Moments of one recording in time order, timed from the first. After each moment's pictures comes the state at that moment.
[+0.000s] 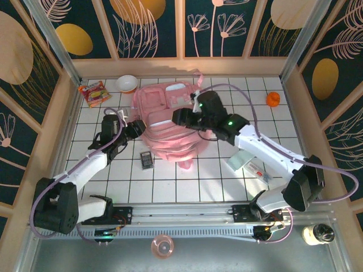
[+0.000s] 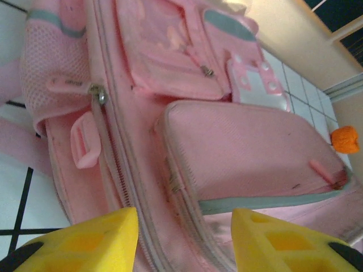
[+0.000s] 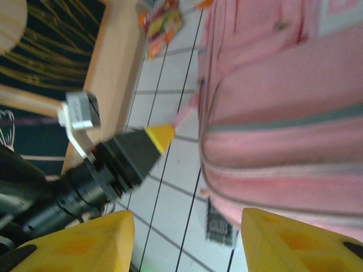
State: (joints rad) left arm -0.23 1.24 0.60 0.10 0.26 -0.67; right arm 0.74 1.41 1.24 -0.36 -0.24 0.78
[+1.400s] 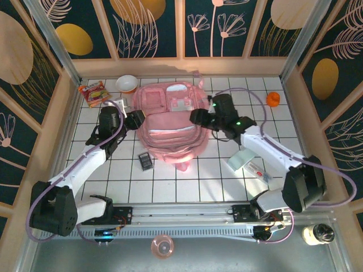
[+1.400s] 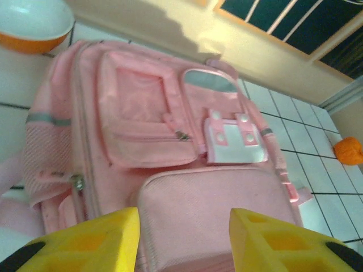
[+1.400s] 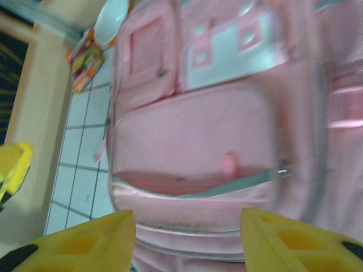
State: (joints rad) left arm -0.27 1.21 0.74 0.05 0.17 -0.51; right arm 0.54 1.37 1.07 -0.33 -0.20 0.69
